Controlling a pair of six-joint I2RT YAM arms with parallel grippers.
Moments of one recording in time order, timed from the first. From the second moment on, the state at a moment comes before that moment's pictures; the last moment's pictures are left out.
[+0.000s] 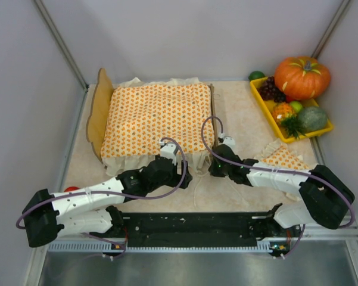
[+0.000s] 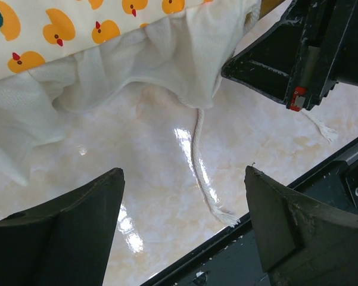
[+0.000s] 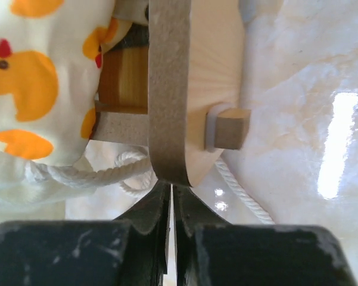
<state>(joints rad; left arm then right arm) -1.05 1.06 0.63 -0.19 -0.26 -0.66 0.82 1.37 0.62 -0.10 0.22 0.80</state>
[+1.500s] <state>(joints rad) -1.05 1.14 0.63 -0.18 -0.18 -0.59 0.80 1.10 0.68 -0.59 0.46 0.70</state>
